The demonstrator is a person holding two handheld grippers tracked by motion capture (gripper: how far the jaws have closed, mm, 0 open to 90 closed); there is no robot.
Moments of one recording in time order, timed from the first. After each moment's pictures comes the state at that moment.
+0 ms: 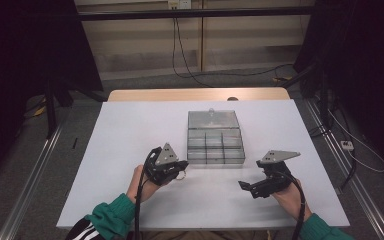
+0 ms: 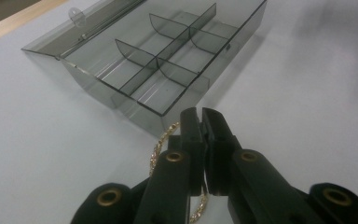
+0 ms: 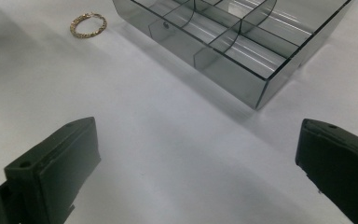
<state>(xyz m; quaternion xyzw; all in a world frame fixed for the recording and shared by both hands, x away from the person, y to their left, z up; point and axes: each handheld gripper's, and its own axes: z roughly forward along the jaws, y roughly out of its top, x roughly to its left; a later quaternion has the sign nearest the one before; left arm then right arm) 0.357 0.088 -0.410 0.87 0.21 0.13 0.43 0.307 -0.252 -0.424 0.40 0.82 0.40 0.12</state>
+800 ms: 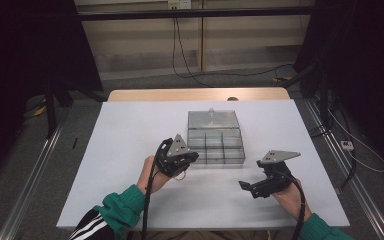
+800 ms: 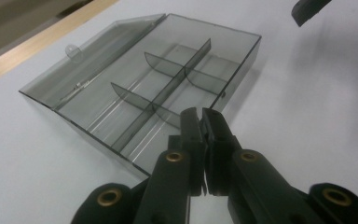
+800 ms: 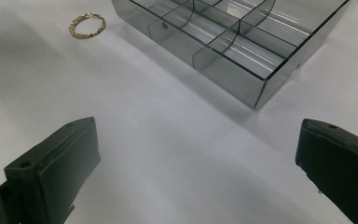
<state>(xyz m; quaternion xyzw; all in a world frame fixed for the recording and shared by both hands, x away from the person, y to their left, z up) 0.368 0.061 -0.390 0.86 0.19 0.14 0.44 0.306 -0.253 -0.424 0.40 0.82 0.40 0.13</state>
